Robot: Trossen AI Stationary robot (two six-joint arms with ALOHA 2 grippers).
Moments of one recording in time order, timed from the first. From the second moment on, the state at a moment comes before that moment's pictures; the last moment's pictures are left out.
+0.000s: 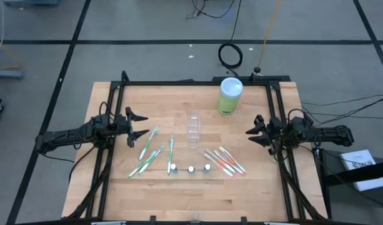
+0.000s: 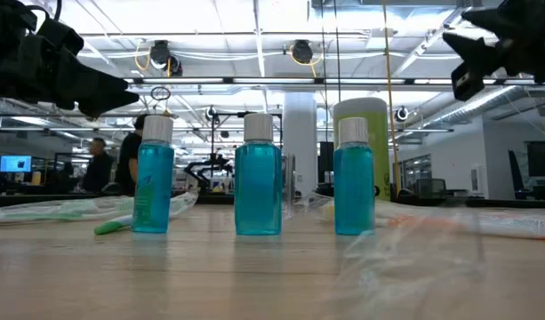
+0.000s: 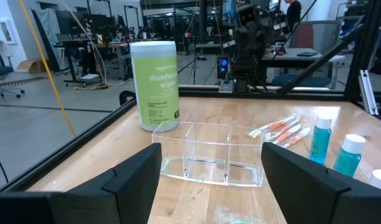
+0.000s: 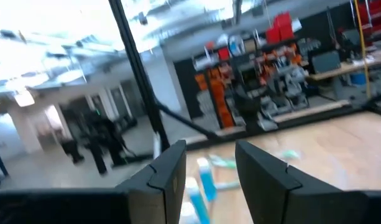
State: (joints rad) left arm 0.16 0.05 0.02 0.01 0.02 0.04; right arm 0.02 0.01 0.04 0.23 -0.16 0.38
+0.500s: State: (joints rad) left arm 0.16 0.05 0.02 0.01 0.02 0.04; right arm 0.02 0.01 0.04 0.36 -0.14 0.36
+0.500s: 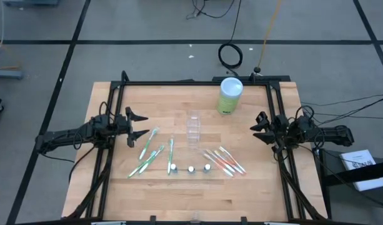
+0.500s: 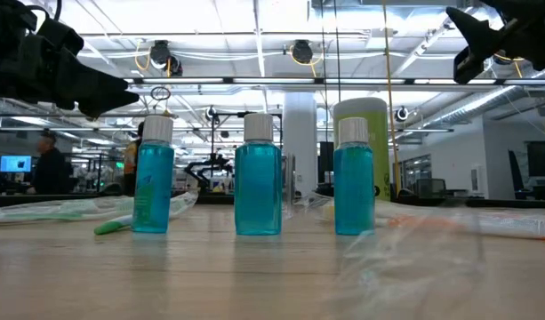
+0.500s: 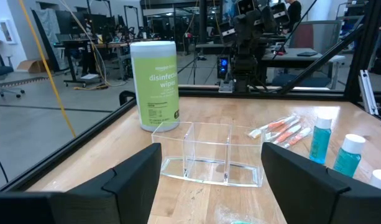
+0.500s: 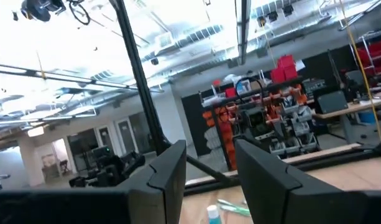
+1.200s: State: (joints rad) left arm 0.16 0.05 0.02 0.01 0.02 0.04; right arm 0.34 1.04 0.32 0.19 0.48 0.39
